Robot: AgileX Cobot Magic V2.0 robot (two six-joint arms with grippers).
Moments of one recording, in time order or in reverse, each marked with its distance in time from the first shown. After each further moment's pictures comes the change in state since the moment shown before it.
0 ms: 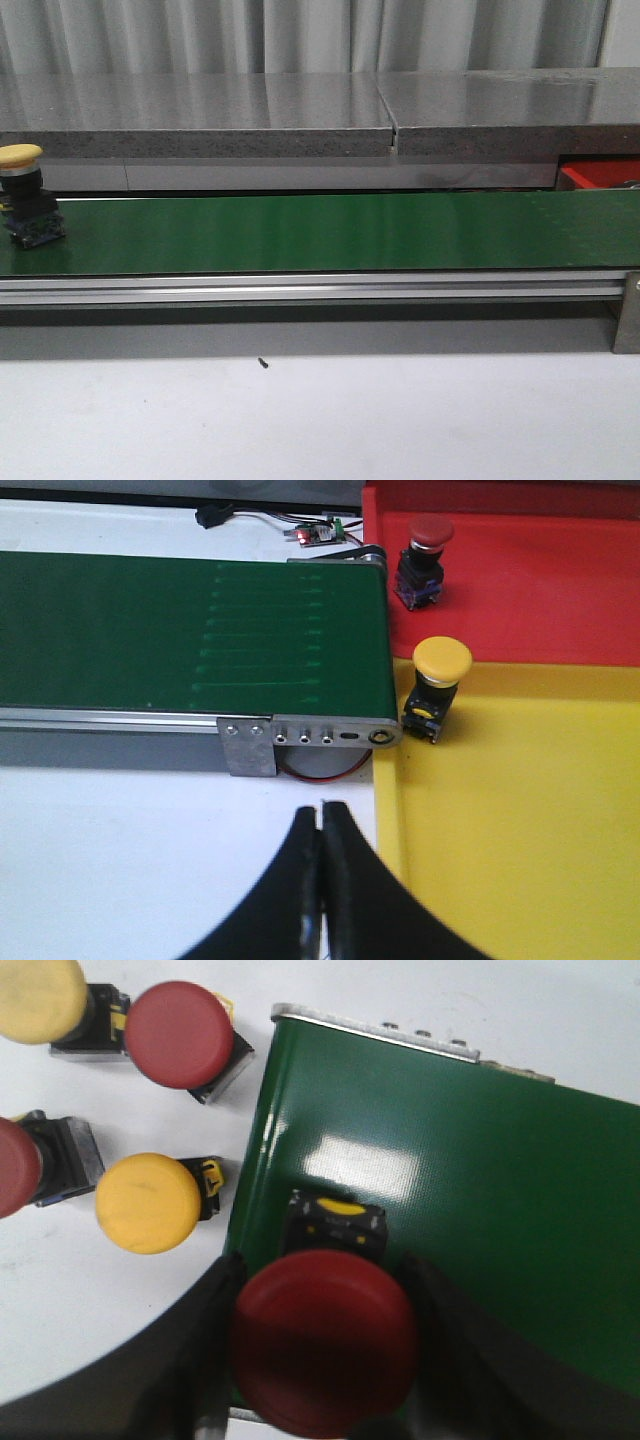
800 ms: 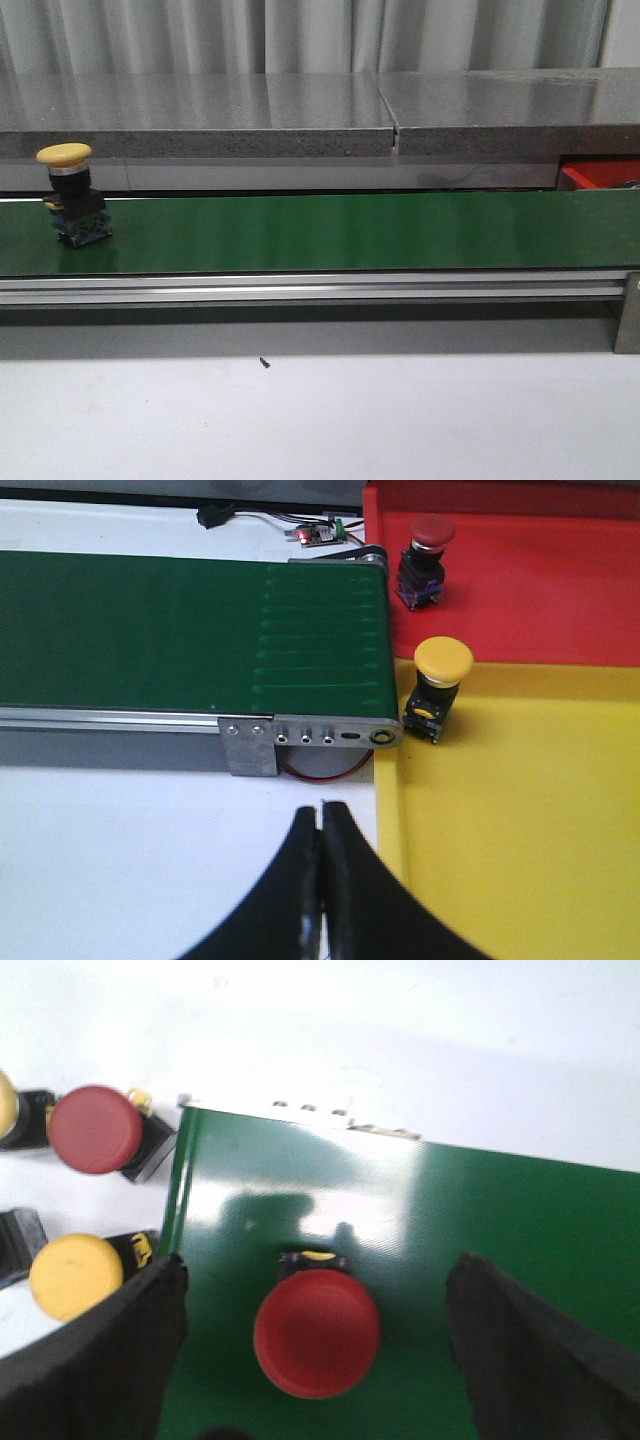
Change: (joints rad) left arm -0.100 -0.093 0.000 -0.048 -0.064 0.037; right arm 0.000 0.000 0.000 0.000 0.000 0.000
